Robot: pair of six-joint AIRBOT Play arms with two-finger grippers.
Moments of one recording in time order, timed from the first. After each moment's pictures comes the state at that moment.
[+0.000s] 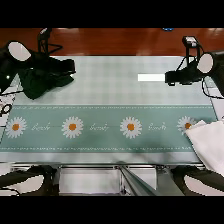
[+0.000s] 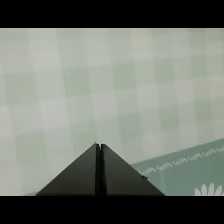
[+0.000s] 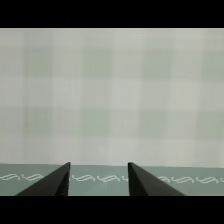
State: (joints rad) left arm -0.13 -1.38 1.36 1.13 -0.98 -1.50; right arm 0.14 -1.29 1.27 -1.68 1.10 1.75
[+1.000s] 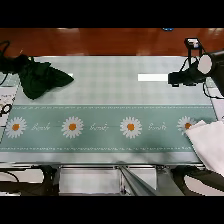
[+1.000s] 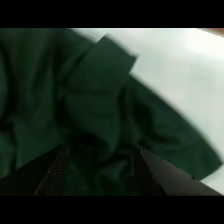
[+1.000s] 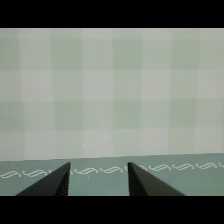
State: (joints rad) left arm 0.35 -1.60 1.43 1.21 -0.77 -1.33; right arm 0.14 -1.29 1.27 -1.76 1.14 1.79
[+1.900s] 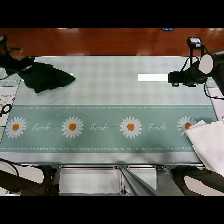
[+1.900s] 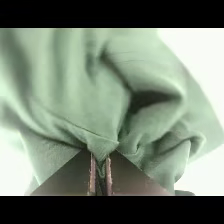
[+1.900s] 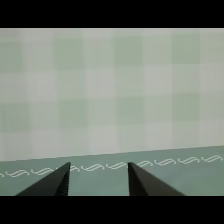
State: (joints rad) left arm 0.32 -1.74 1.74 1.24 -1.07 -1.46; right arm 0.15 -1.26 1.27 -1.75 1.16 1.85
